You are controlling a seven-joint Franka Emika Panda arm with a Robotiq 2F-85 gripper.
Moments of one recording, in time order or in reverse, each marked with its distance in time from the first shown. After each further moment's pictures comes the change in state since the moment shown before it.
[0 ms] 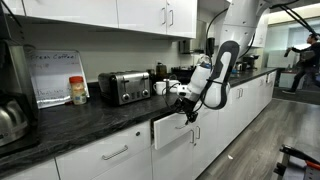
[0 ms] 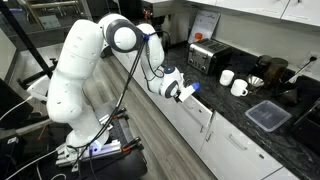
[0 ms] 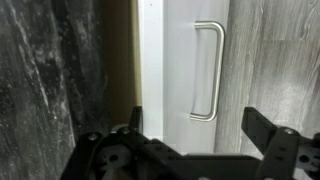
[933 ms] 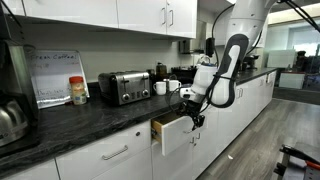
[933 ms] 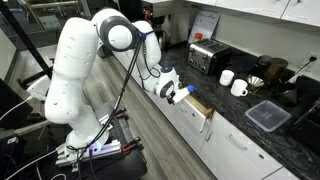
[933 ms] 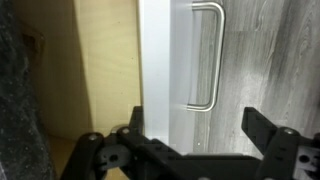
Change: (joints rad) arm -0.098 -0.079 0.109 -0.112 -0.032 -0.114 0.001
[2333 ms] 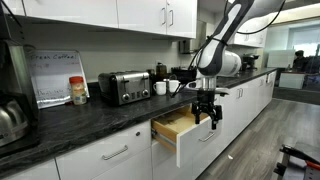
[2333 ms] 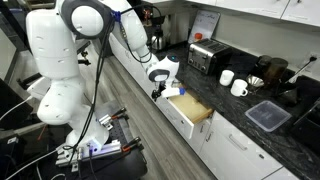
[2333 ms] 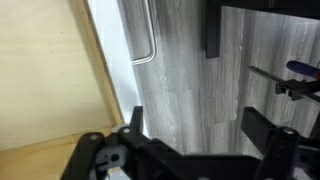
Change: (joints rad) arm -0.234 -0.292 0.319 -0.124 0.582 -0.670 -0.318
